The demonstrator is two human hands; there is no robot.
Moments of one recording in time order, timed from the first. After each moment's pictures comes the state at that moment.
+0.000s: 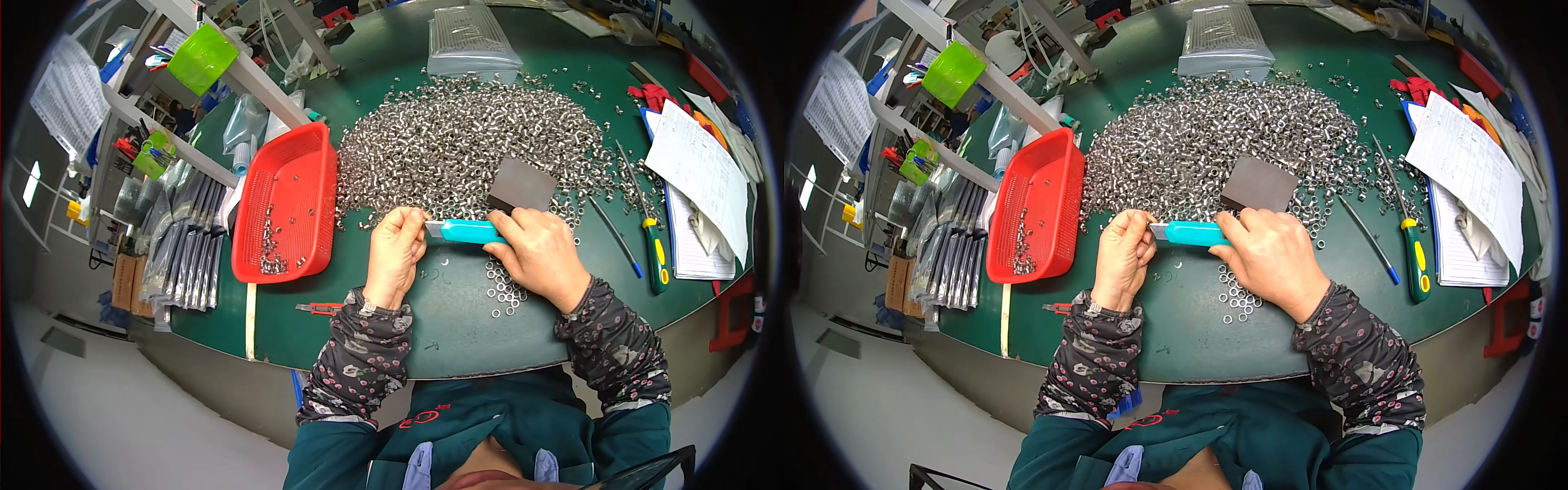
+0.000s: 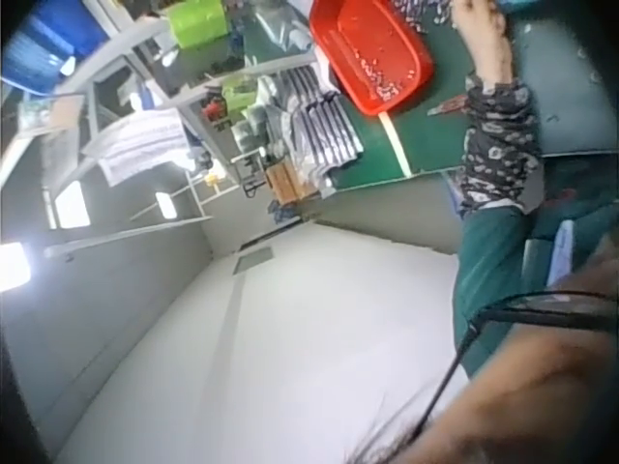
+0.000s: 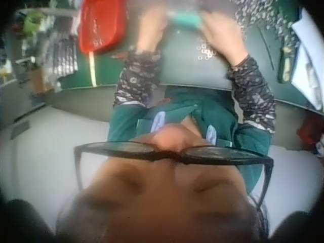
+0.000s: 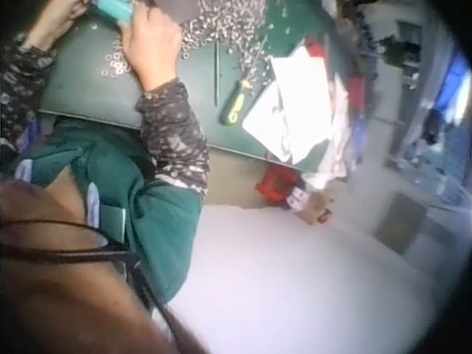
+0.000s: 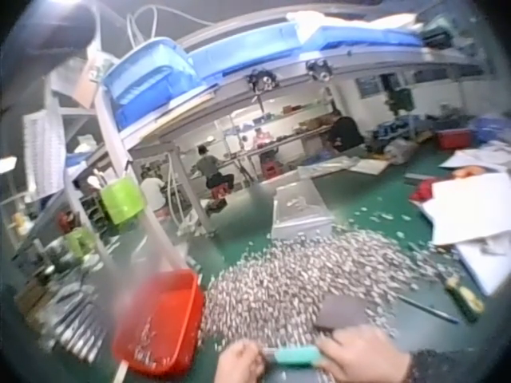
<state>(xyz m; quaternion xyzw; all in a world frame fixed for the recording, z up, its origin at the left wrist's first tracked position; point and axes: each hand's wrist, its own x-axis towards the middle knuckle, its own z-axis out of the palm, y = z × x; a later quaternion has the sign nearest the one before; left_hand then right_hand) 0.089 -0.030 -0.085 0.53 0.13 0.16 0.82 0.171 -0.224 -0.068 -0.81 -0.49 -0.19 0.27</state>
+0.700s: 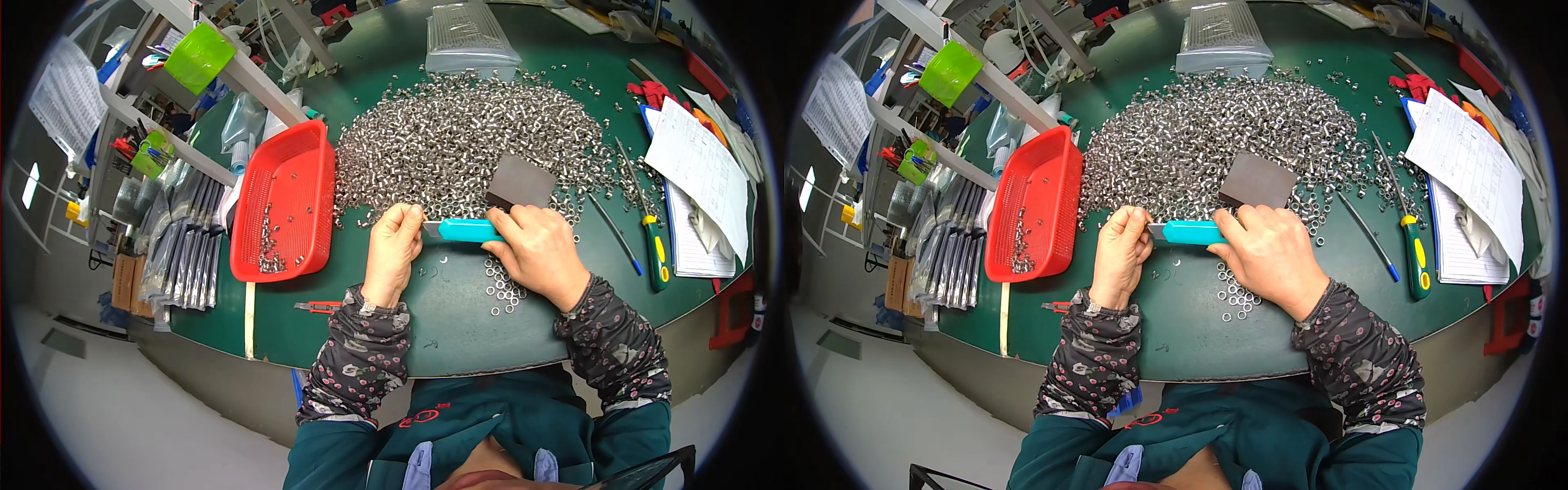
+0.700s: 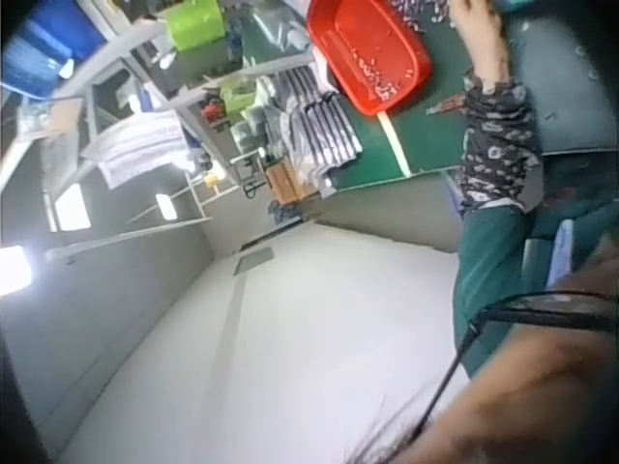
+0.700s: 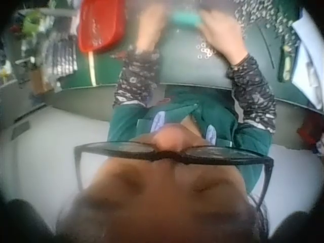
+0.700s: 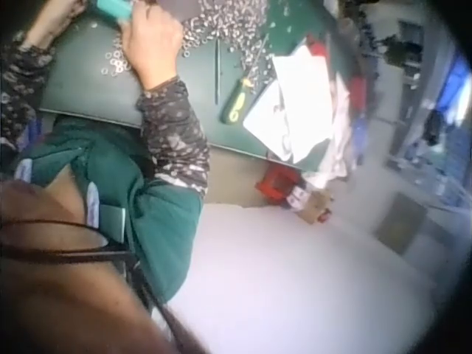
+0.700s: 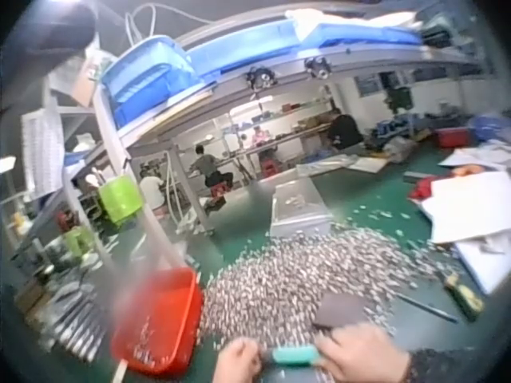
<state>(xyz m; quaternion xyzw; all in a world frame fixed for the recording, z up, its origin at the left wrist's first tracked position) 0.090 -0.031 -0.082 0.59 0.15 0.16 0.78 0.169 -0.224 -0.067 -0.80 -0.49 -0.21 0.25</state>
